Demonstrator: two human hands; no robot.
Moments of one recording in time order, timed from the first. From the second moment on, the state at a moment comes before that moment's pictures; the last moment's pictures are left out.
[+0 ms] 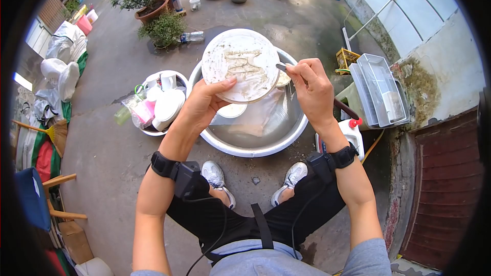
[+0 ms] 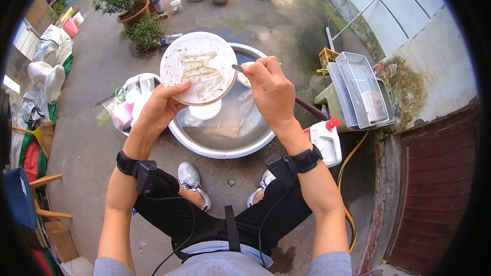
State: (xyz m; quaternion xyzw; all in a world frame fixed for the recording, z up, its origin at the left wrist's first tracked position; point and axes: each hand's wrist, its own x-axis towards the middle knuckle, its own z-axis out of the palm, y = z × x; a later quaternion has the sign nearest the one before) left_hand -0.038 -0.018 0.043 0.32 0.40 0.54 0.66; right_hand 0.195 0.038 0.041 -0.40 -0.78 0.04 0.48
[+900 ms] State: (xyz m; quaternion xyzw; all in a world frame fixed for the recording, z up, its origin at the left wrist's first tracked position) left_hand -0.041 -0.017 0.041 0.28 0.39 0.59 0.65; right_hand 0.183 0.030 0.036 -0.33 -0.82 0.05 0.46
